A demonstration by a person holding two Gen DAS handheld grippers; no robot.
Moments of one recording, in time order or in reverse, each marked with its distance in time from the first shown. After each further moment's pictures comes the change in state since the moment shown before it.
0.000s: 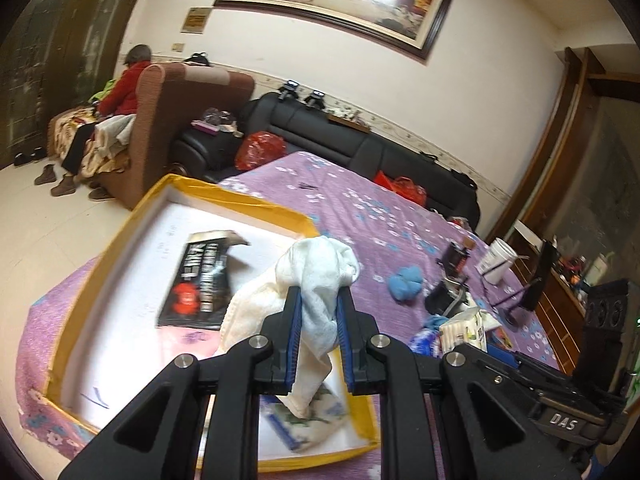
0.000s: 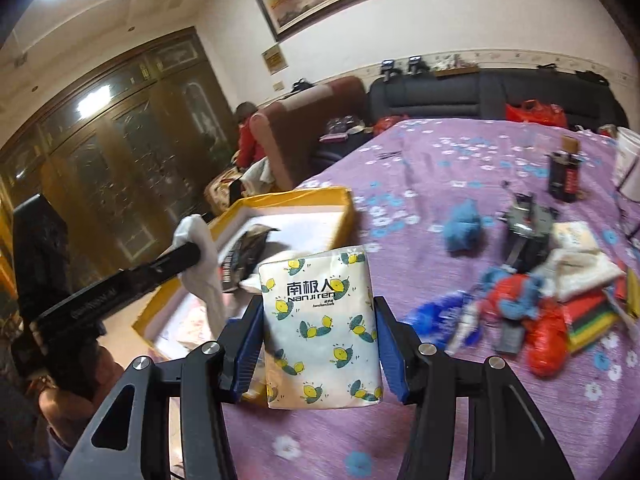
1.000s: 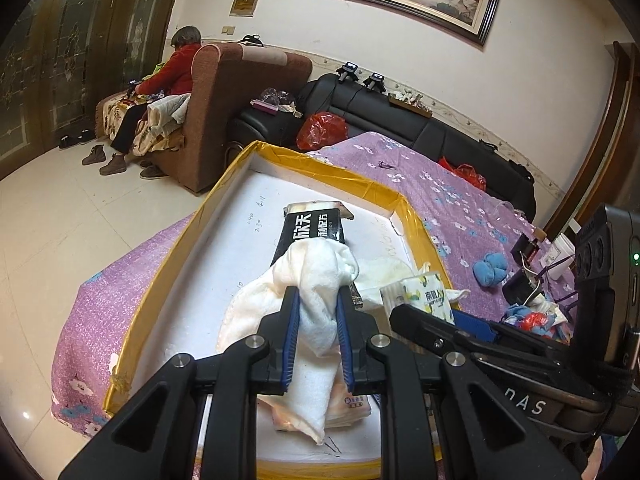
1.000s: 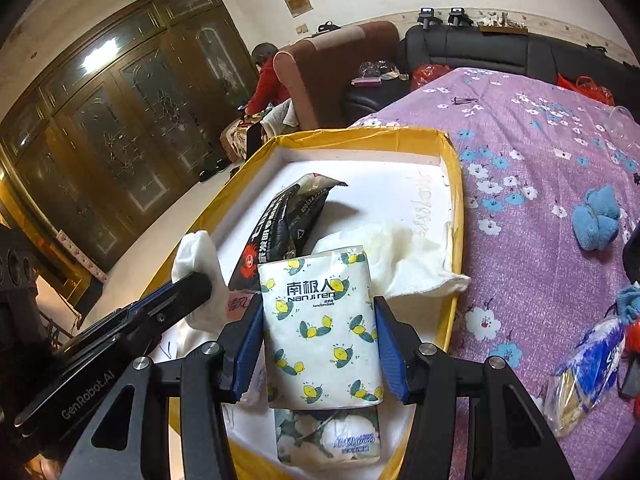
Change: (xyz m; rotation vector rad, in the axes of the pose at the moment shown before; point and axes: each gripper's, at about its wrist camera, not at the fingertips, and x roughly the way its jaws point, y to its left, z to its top) left arm 0.014 0.058 -0.012 -0.038 0.069 0.194; right arm 0.131 0.051 0.008 -0.041 0.184 0.027
